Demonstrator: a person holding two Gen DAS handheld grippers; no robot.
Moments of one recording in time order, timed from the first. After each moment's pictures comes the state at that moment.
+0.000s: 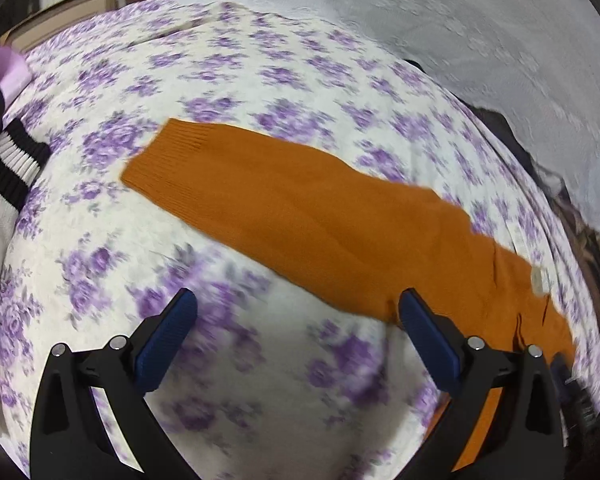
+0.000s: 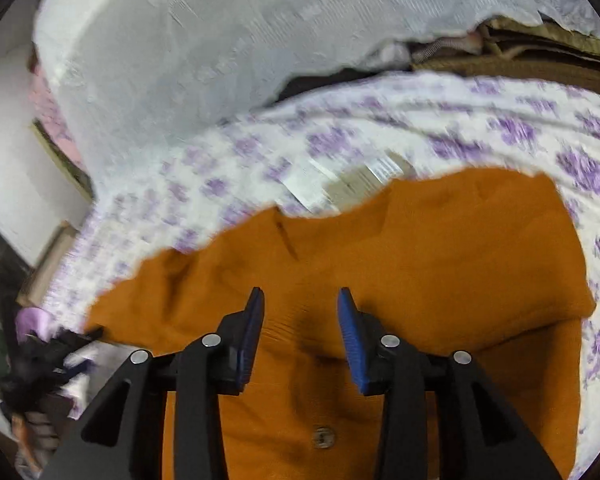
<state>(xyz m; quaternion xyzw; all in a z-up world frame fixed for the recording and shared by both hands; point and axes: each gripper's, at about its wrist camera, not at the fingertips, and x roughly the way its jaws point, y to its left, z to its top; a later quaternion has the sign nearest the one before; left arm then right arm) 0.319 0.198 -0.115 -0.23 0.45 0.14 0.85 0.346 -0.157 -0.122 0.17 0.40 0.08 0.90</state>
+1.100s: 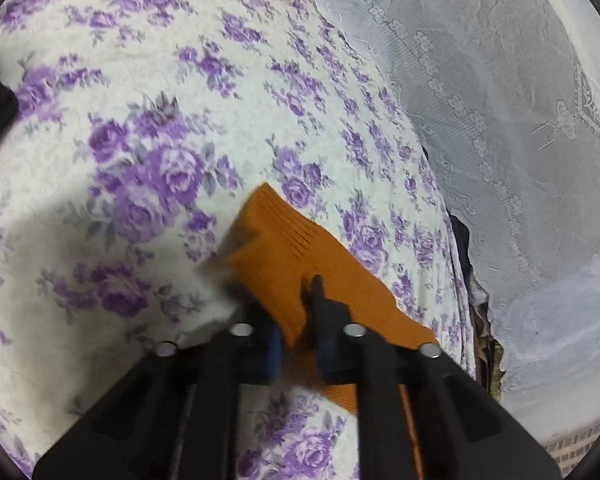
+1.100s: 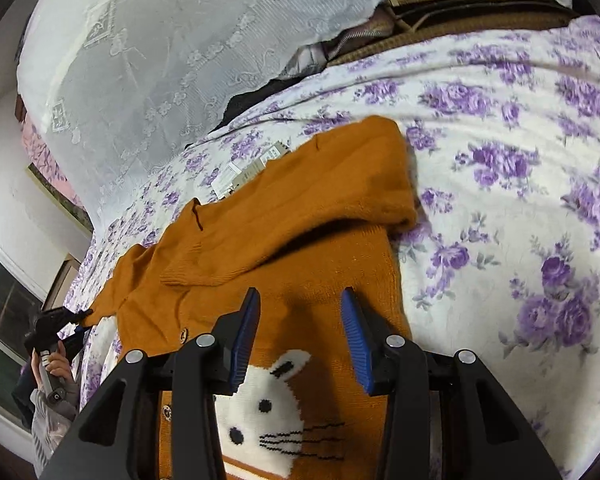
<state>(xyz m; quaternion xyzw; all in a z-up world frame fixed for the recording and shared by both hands) 0.333 0.338 -0.157 -0.47 0.37 0.05 0.80 0.265 -0.272 -0.149 0.25 0.37 0.08 0.89</state>
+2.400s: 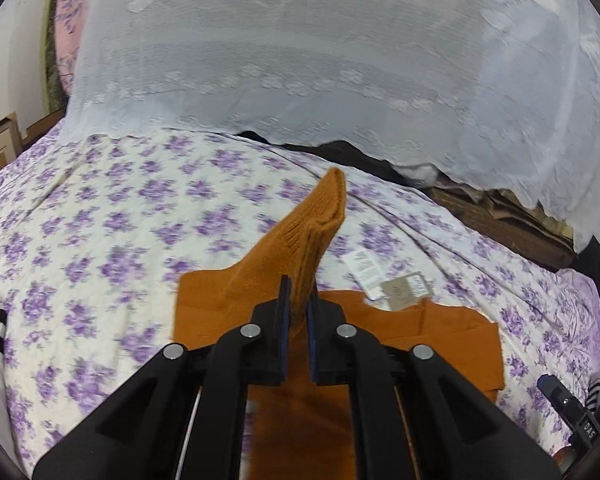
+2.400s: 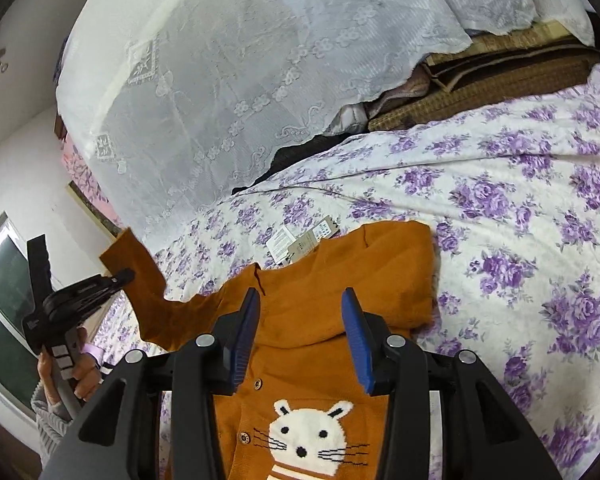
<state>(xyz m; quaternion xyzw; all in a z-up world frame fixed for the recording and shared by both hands) 0.345 0.045 0.005 -0.09 0.34 -0.01 0.94 0.261 -0.309 -0.065 0.27 0.30 0.13 0.91</state>
